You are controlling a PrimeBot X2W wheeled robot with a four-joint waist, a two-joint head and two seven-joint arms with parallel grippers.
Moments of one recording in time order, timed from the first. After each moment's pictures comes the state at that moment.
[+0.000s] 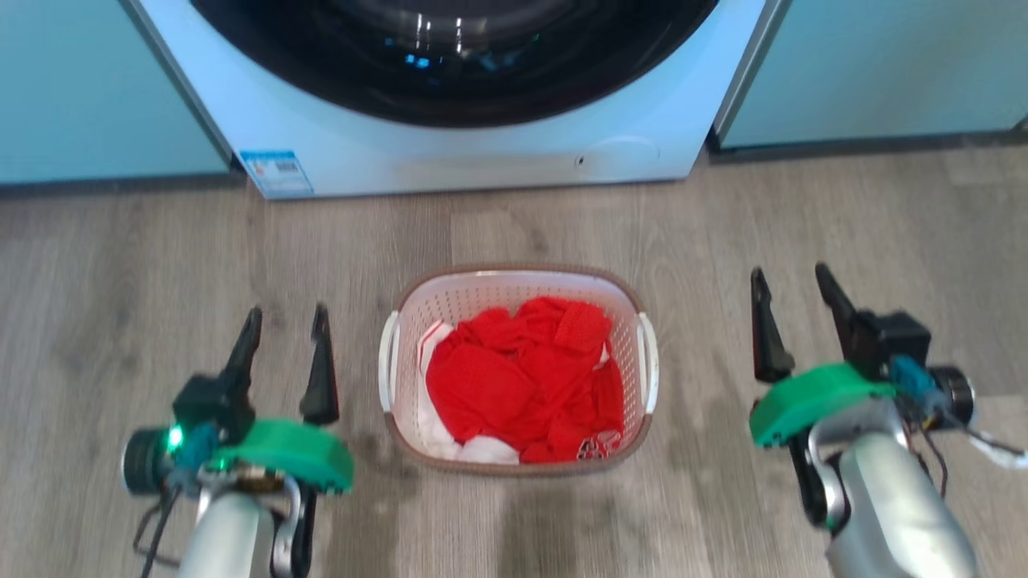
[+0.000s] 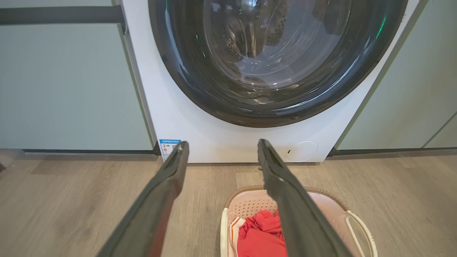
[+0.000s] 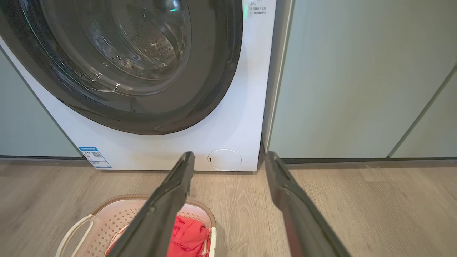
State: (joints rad) left arm -0.13 0.03 -0.12 0.26 -0.15 0.01 -0.26; right arm -0.26 -0.06 0.10 0.37 0.17 0.13 -0.25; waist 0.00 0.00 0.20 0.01
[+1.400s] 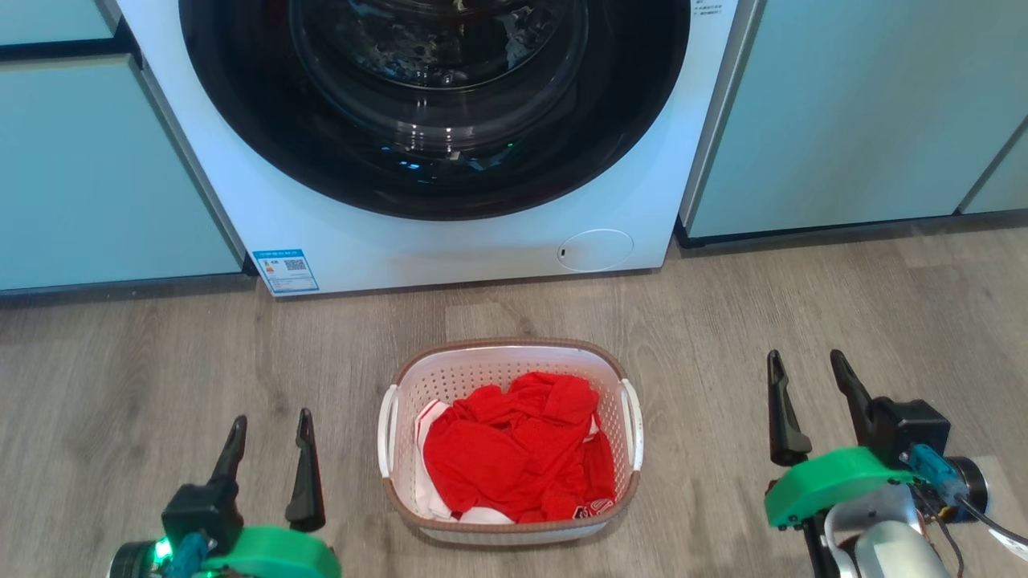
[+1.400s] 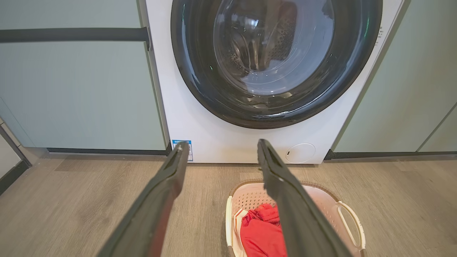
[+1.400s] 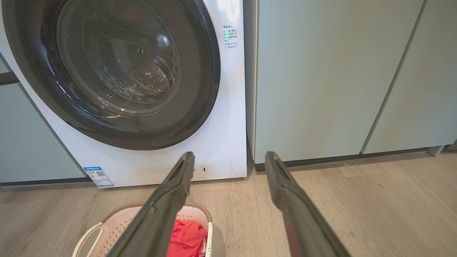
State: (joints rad) left arm 0.14 0.04 -0.08 0.13 -0.14 0.04 -0.26; right arm -0.03 -0.05 0.06 0.24 0.20 0.13 -0.25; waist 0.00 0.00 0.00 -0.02
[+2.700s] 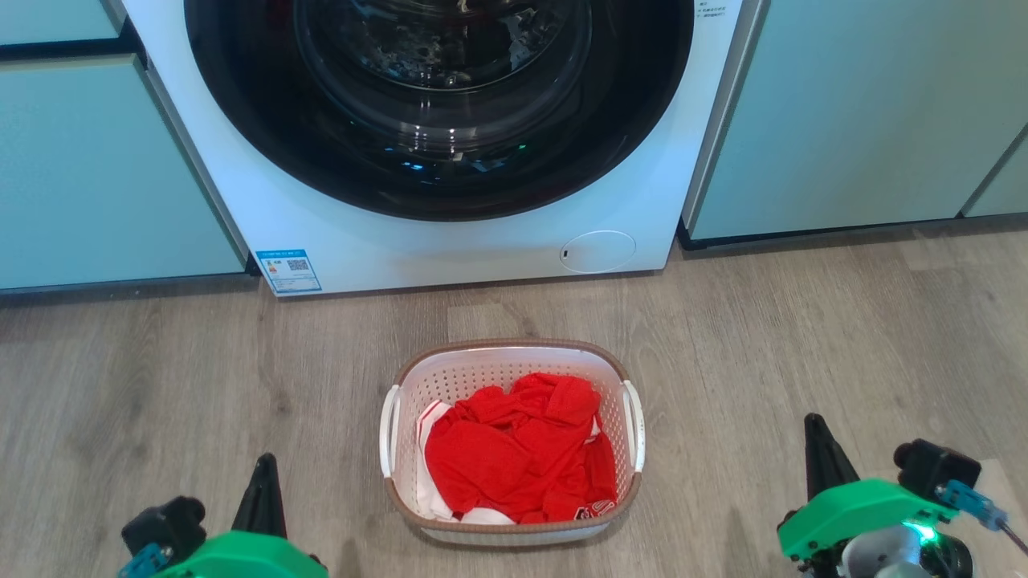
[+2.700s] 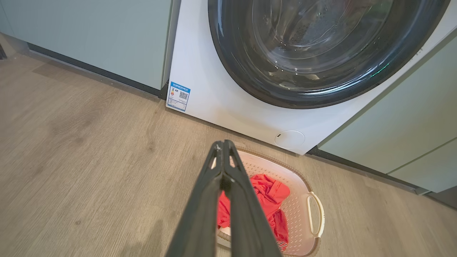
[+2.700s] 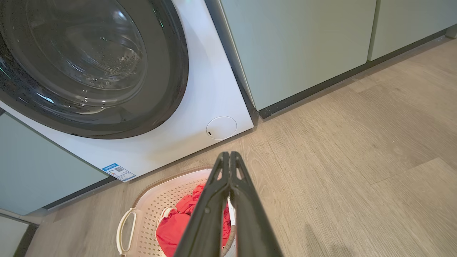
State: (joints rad) left arm 0.14 0.03 -0.06 0.24 -0.47 0.02 -0.18; right arm 0.02 -0.04 0.04 0.33 0.53 0.13 -0.19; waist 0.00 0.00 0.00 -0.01
